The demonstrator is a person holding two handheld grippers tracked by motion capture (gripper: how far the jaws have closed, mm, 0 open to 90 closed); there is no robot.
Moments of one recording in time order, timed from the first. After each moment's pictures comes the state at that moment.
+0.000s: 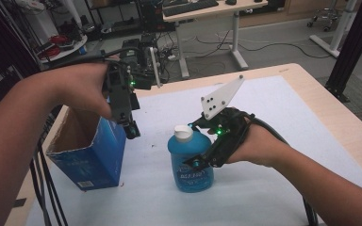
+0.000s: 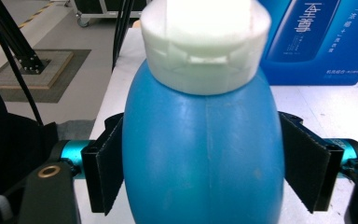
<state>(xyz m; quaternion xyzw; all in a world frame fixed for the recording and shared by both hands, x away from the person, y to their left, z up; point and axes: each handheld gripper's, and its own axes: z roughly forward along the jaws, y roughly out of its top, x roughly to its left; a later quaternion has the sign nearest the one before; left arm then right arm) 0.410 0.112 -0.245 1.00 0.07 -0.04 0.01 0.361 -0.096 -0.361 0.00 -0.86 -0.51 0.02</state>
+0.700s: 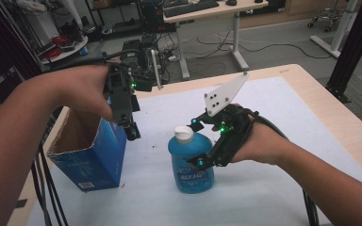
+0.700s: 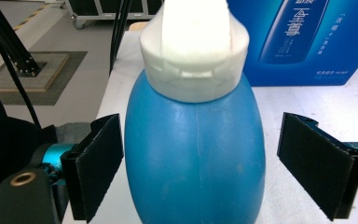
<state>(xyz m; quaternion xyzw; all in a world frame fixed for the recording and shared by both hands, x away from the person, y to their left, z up) 0.411 0.112 -0.247 1.00 0.07 -0.04 0.00 0.361 -0.101 -0.353 0.00 -0.86 -0.51 0.01</state>
